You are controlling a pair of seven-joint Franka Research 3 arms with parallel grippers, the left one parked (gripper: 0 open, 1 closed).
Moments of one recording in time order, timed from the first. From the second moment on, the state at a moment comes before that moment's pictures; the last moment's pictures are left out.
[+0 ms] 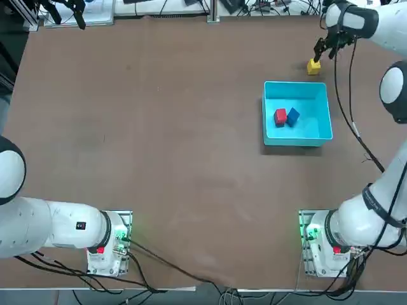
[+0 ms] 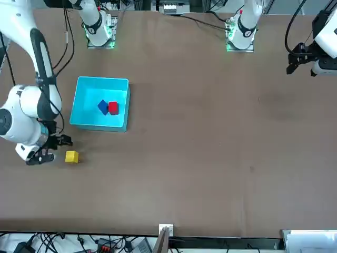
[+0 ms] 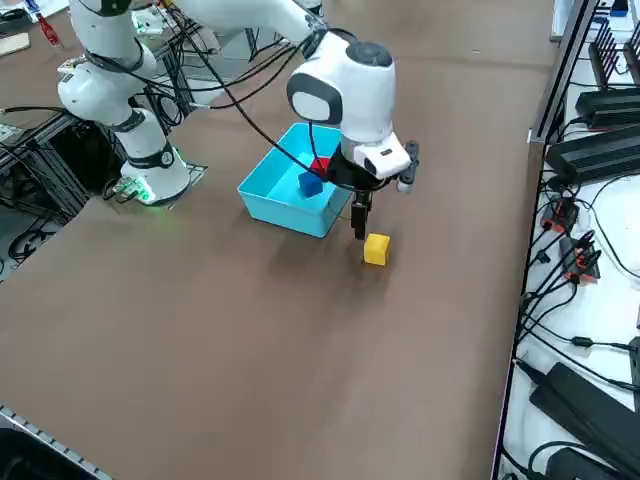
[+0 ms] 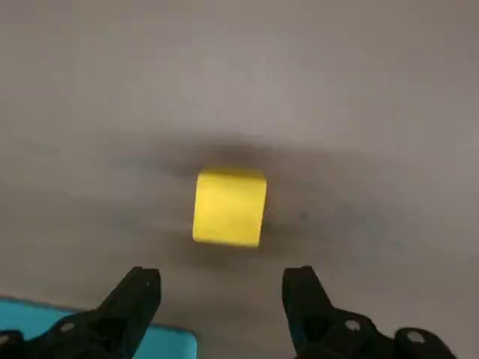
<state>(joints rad) -0.04 0.55 -0.04 -1.68 -0.02 2.21 -0.24</state>
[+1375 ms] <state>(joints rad) -0.06 0.70 -0.04 -1.66 -0.02 2.43 -0.35</state>
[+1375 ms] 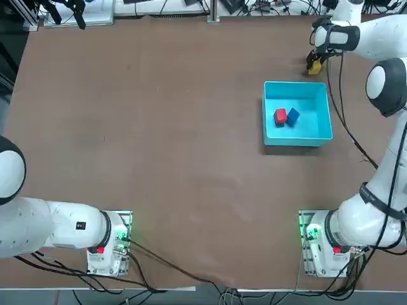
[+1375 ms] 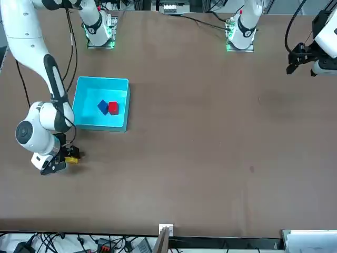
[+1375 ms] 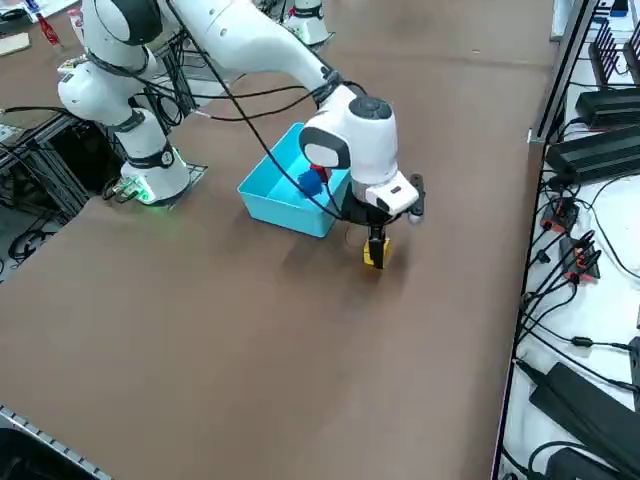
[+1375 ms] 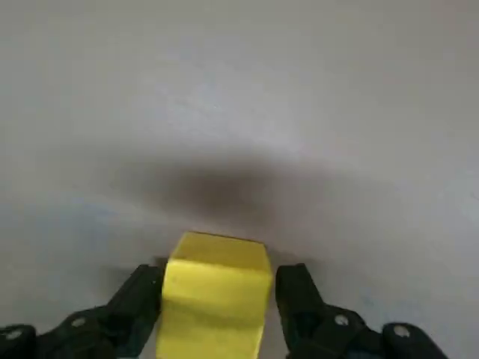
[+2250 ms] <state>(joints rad) -0.04 0.36 -0.02 -1.69 0.07 1.94 -0.31</state>
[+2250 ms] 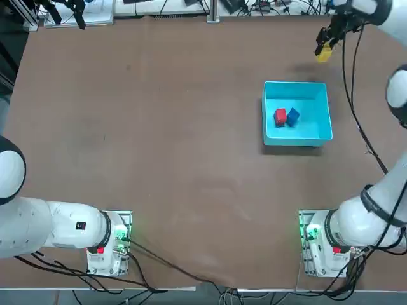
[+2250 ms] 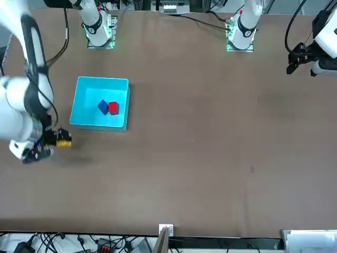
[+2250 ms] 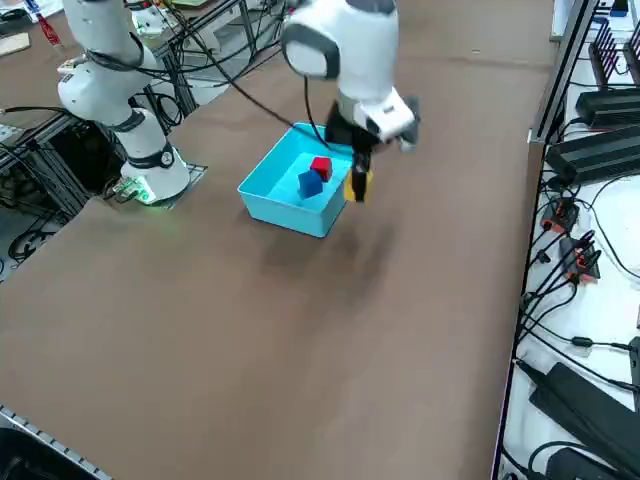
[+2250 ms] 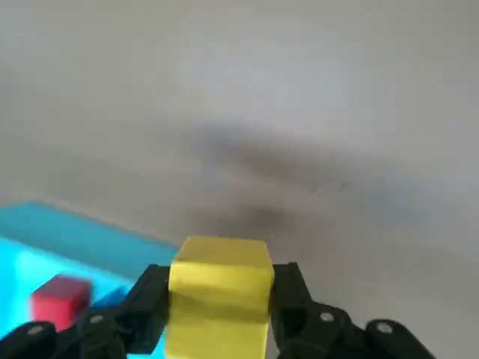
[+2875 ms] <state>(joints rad) -0.01 0.08 -0.01 -2.23 0.08 2.14 -0.23</state>
